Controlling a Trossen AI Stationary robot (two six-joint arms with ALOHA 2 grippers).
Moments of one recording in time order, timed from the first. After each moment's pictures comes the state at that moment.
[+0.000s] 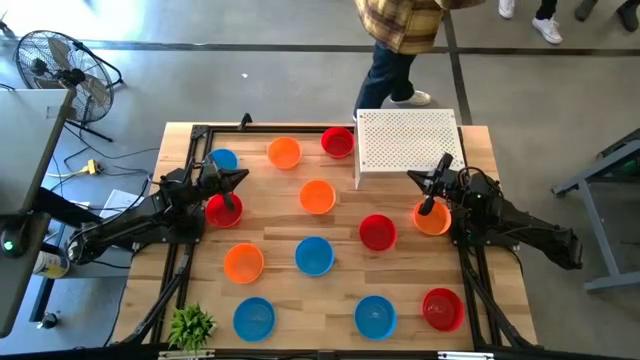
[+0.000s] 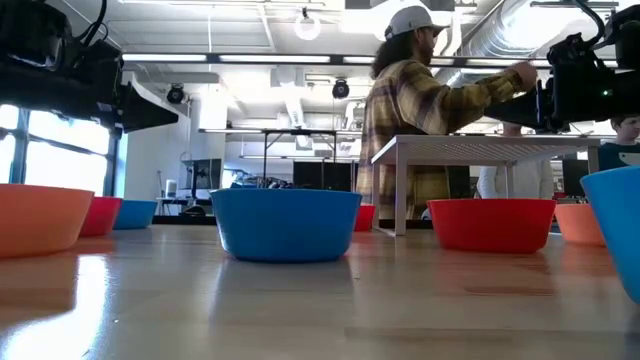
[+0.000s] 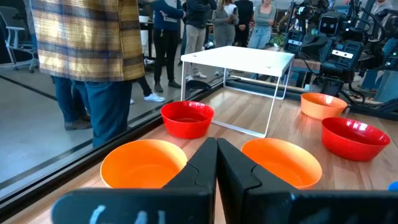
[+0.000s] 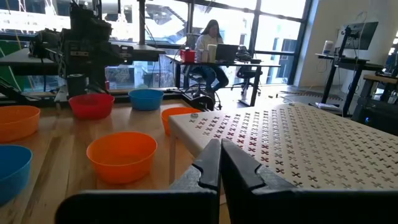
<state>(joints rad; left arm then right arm) 0.46 0.04 0.01 0.01 -0.03 -0.06 -0.46 0.01 0.01 0.03 0.00 -0.07</state>
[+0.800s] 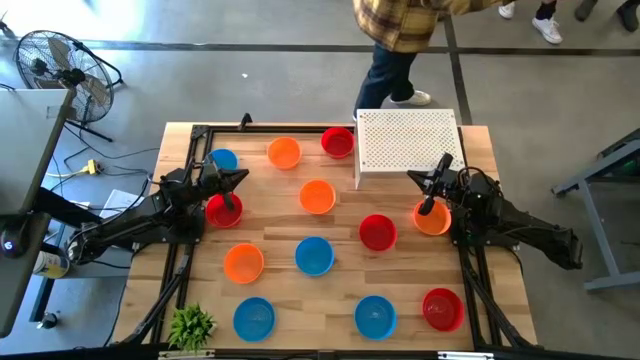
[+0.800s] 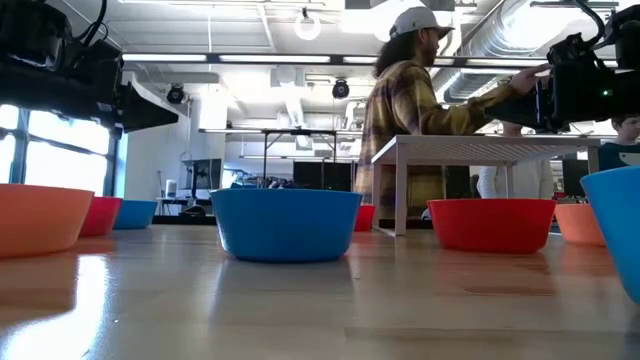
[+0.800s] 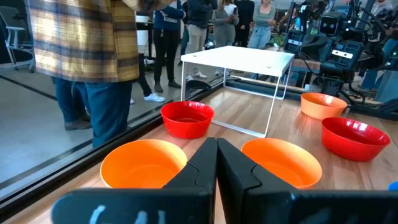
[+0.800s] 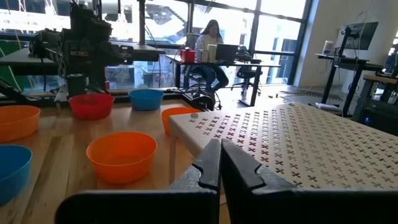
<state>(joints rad) 0.46 0.04 0.01 0.01 -0.03 -0.06 -0.46 0.01 0.01 0.03 0.00 -0.09</state>
